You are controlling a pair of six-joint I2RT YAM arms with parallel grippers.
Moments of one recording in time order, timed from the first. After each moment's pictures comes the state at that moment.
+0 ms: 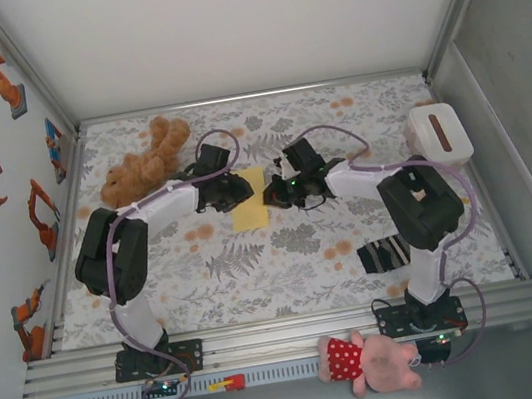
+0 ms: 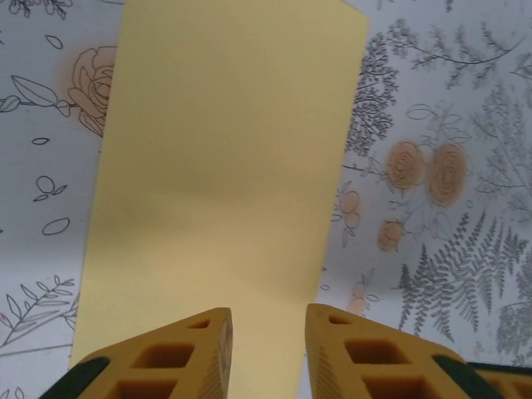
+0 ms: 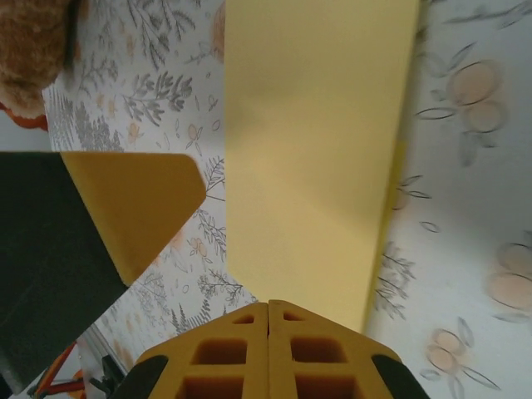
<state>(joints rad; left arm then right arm) -0.59 1.84 1.19 -0.38 0.19 -0.82 0.59 1.89 1.13 -0.14 -0.57 0.79</state>
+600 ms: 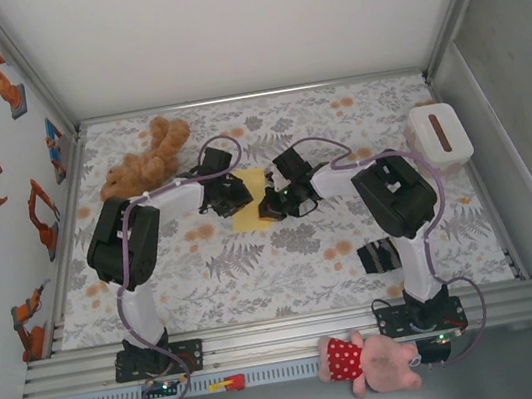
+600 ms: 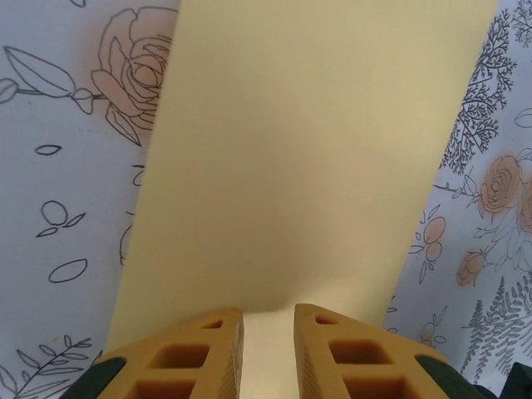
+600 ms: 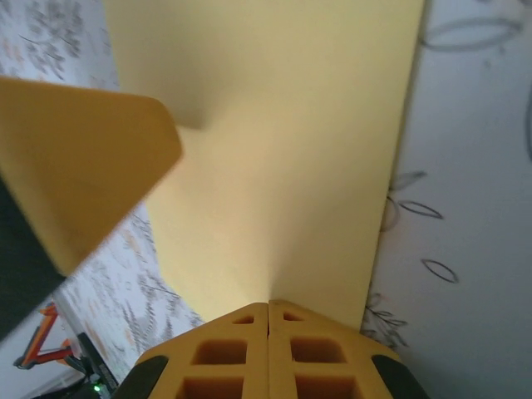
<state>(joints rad) -0.57 1.94 1.21 -0.38 0.21 -0.83 0.60 2.05 1.19 -0.19 -0.64 0.75</state>
